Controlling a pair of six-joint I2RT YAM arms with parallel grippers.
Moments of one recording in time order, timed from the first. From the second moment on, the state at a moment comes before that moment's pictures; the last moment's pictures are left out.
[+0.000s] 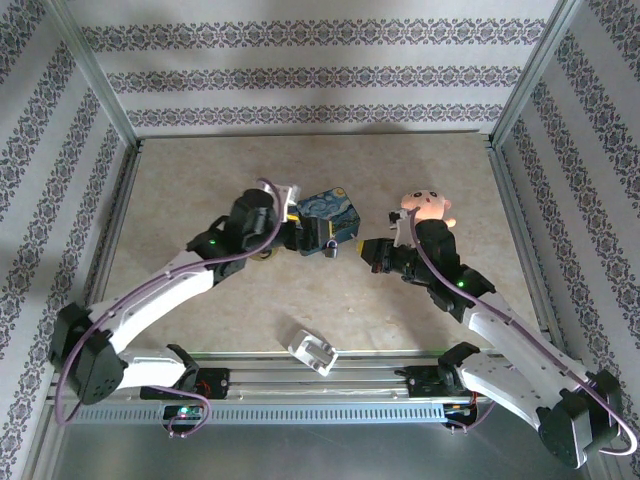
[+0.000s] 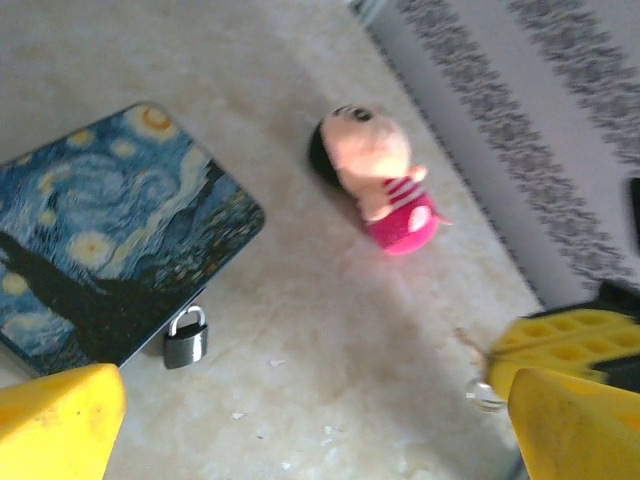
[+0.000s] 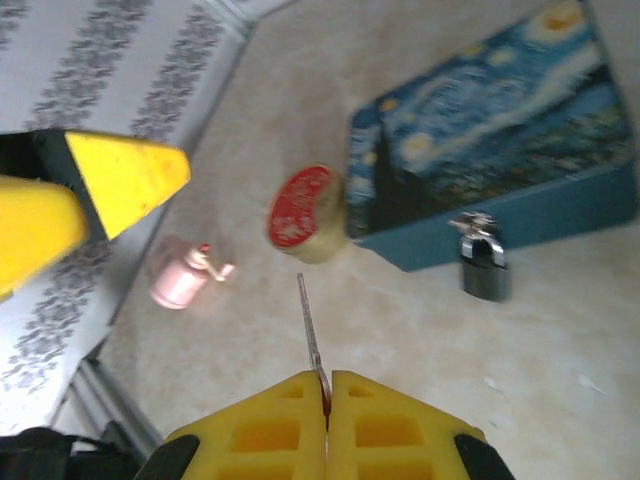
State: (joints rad) left arm -0.68 1.31 1.00 -0.20 0.13 -0.54; right arm 0.49 0.89 0.63 -0.22 -0.36 0.62
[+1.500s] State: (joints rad) left arm -0.86 2.00 1.32 -0.32 -0.49 -0.82; right arm 0.39 0.90 0.49 -0.31 -0.19 0.62
